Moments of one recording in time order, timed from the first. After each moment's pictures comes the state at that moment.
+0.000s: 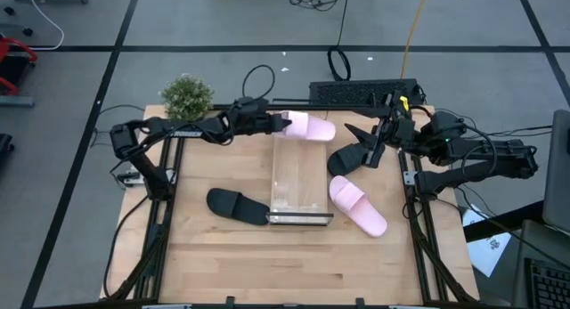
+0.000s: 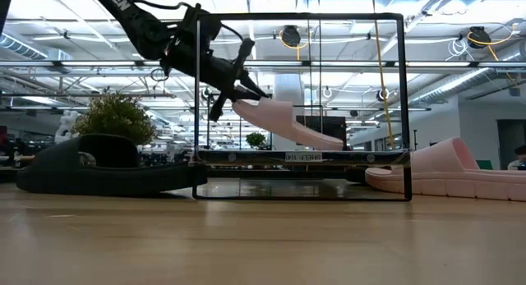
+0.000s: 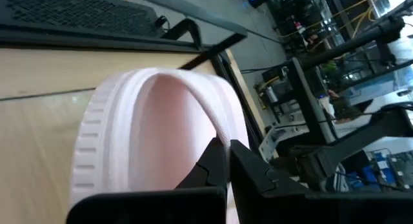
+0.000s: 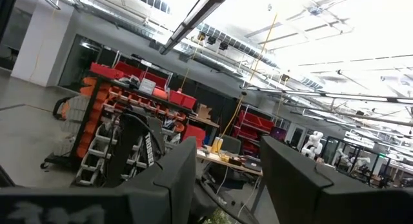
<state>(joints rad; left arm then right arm) 0.48 1.65 0.95 0.40 0.17 -0.94 -0.02 0.89 0.93 0.31 0.19 -0.43</state>
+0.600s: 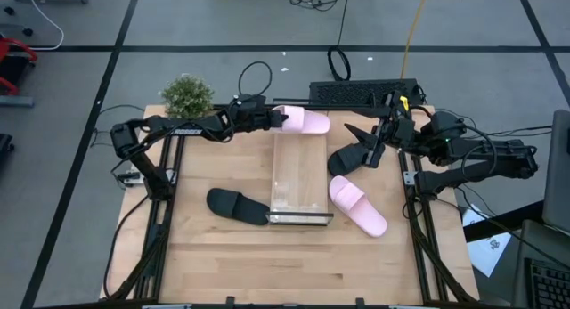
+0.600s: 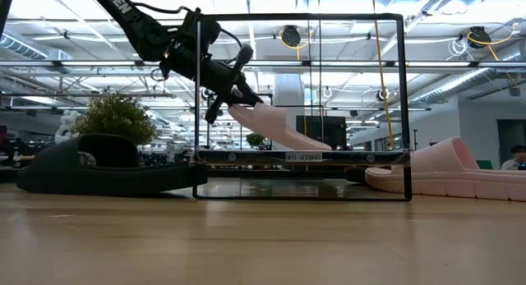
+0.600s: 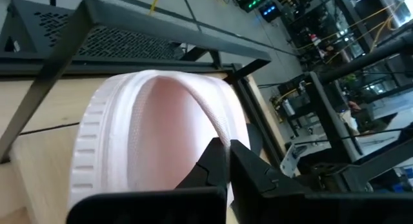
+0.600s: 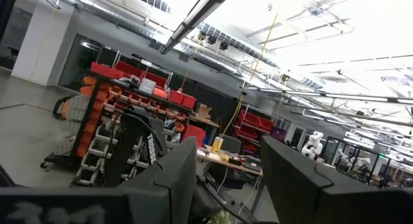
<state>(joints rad) 0.50 1.66 0.95 0.40 0.11 -0.90 -0.02 0.89 0.93 0.31 0.19 -0.43</state>
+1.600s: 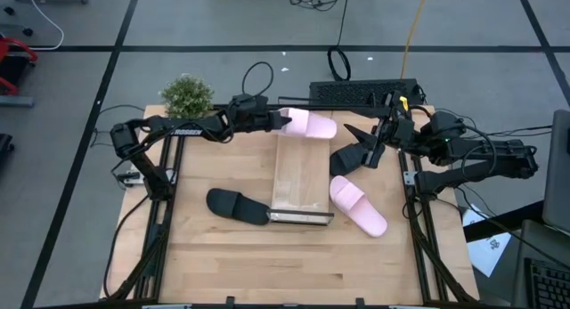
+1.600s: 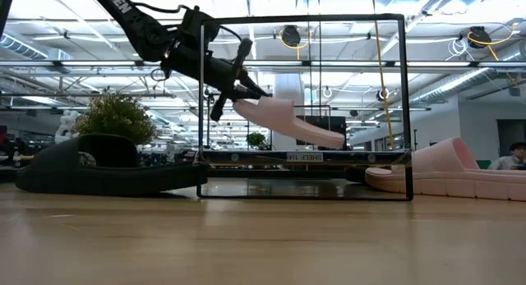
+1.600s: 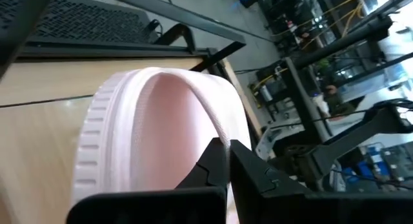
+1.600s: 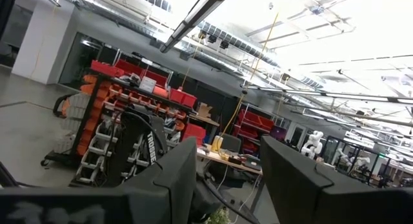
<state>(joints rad) 0.50 1.66 0.95 0.43 0.21 -0.91 -0.02 0.89 0.93 0.30 0.19 -0.44</state>
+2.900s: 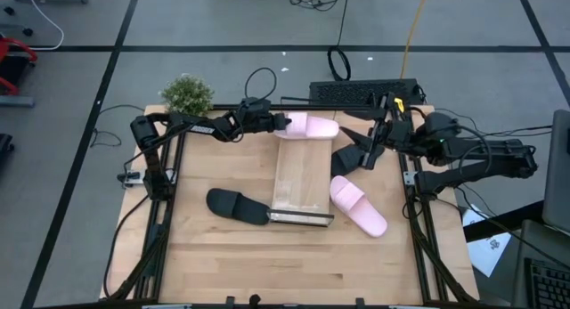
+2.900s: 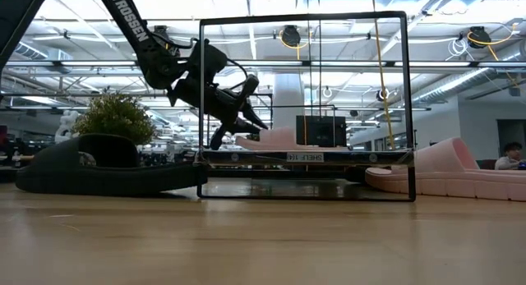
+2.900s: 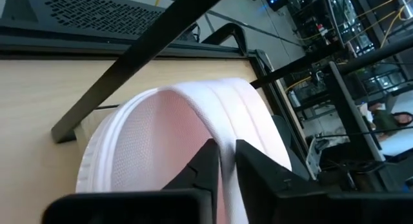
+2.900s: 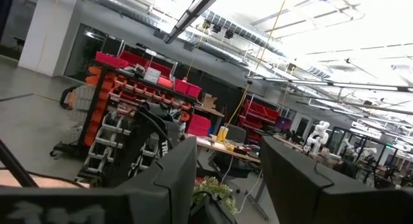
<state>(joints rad) 0.55 1.85 0.95 0.54 0.19 -0.89 -0.02 0.91 0.93 0.27 0.19 -0.41</state>
